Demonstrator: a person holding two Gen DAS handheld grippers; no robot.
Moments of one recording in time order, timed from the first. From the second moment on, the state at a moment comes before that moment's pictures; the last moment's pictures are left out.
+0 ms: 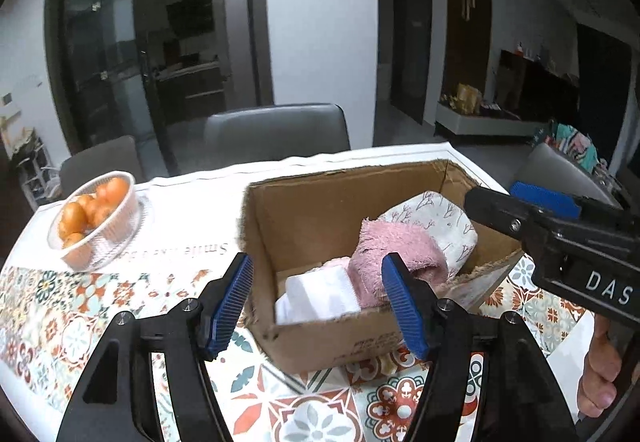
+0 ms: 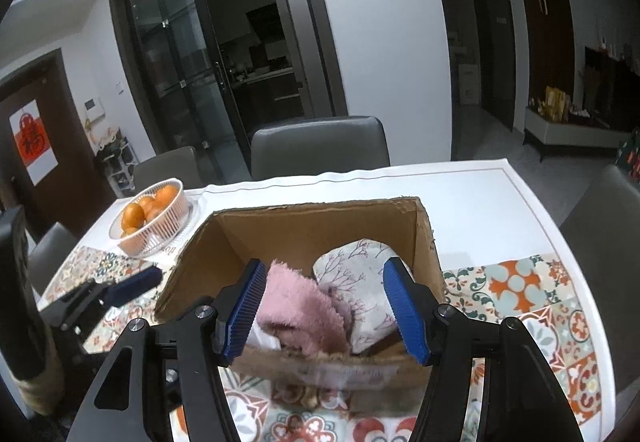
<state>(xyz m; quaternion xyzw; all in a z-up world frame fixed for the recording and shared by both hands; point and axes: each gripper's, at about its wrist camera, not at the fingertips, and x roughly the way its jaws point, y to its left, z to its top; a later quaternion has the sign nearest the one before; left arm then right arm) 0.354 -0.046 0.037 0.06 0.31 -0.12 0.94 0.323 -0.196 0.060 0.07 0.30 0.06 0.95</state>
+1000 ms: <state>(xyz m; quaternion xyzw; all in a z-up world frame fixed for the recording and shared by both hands) 0.174 -0.007 0.094 0.04 0.17 -0.02 0.98 0.152 -0.179 0.102 0.04 0.23 0.02 0.97</state>
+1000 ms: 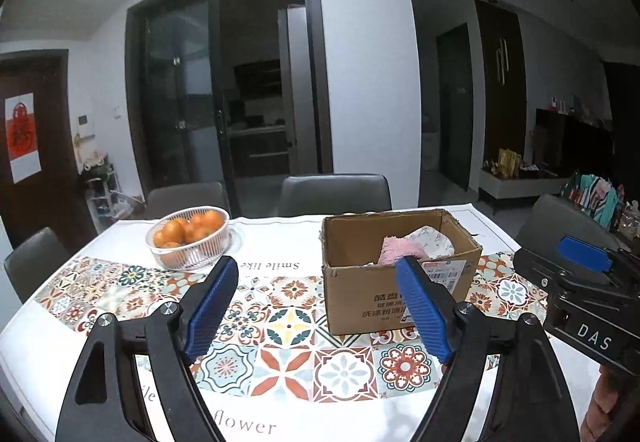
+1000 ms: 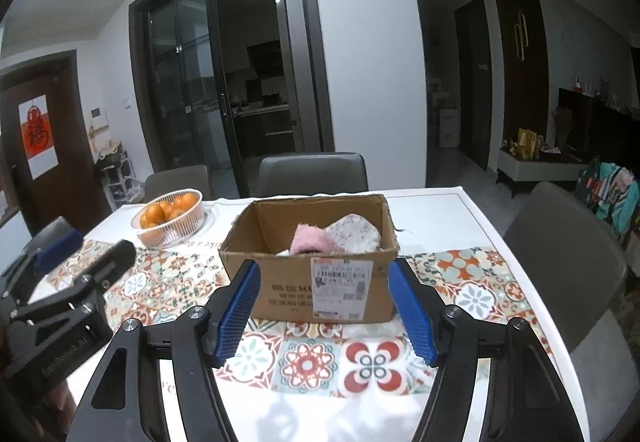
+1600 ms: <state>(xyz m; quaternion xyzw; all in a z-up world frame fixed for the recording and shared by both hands) 0.104 -0.008 0.077 0.05 0.15 -0.02 0.99 0.074 -0.181 0.093 0.03 0.21 -0.01 0.98</state>
